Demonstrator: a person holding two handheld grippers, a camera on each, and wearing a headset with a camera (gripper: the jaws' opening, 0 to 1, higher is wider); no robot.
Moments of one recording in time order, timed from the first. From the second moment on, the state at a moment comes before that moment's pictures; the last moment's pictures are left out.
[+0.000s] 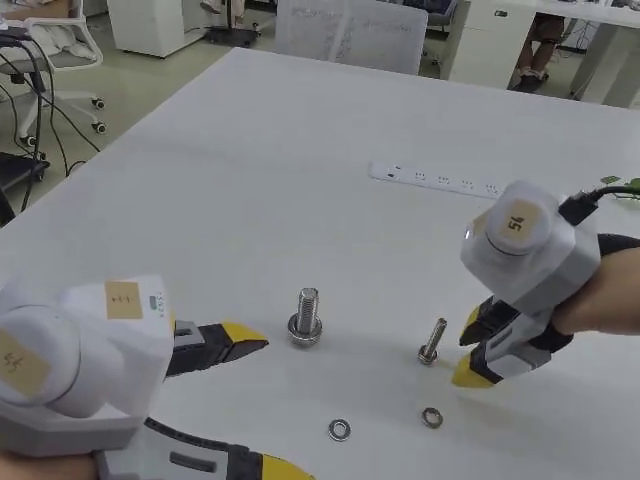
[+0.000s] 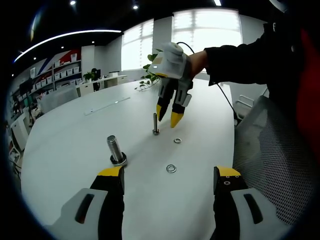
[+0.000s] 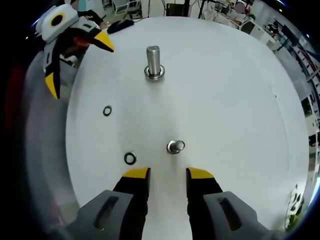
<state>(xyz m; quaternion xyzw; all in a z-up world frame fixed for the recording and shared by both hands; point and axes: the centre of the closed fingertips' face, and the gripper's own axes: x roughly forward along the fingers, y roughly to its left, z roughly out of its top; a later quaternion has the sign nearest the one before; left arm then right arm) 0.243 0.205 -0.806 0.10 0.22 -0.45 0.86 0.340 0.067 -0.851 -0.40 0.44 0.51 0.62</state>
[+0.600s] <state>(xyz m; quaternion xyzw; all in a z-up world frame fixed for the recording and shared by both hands) 0.244 0.204 -0.804 0.10 0.22 -0.45 0.86 0.312 0.075 -0.853 -0.41 0.44 0.53 0.60</state>
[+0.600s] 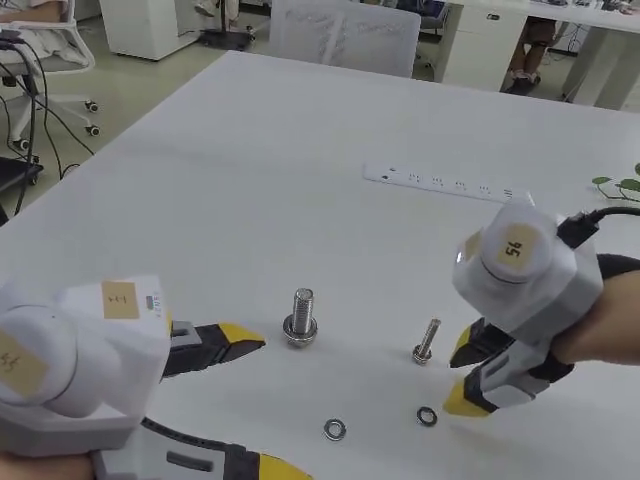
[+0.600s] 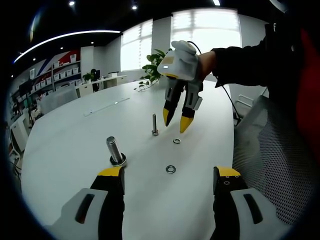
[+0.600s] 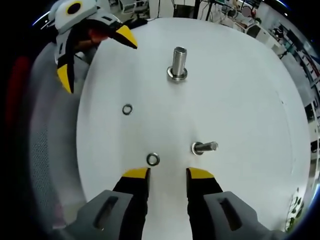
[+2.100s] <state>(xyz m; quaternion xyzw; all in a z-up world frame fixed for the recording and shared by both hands) 0.245 0.203 -0.804 0.09 0.22 -0.46 0.86 0.293 0.088 -0.874 -0.43 0.43 0.55 0.57</state>
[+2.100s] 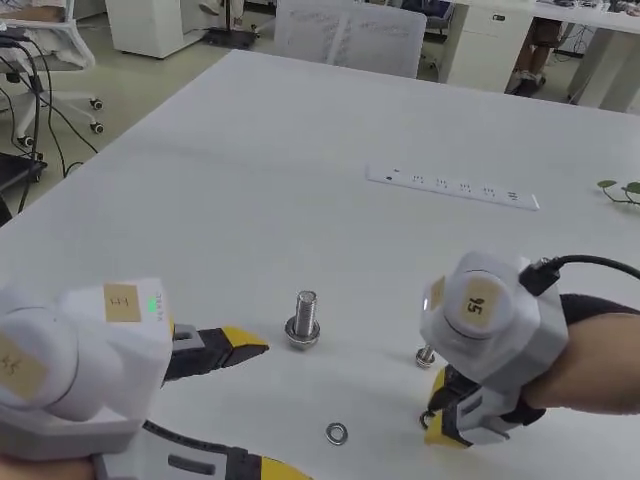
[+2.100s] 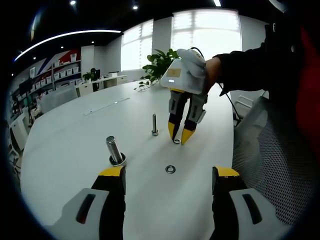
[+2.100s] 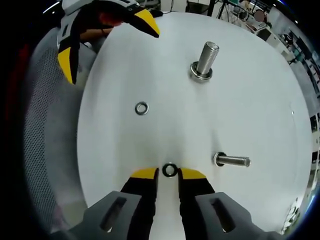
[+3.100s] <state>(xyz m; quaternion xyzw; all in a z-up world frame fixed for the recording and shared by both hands) 0.246 0.204 -0.805 0.09 0.22 -0.45 0.86 0.295 0.088 -0.872 -0.43 0.44 0.54 0.58</state>
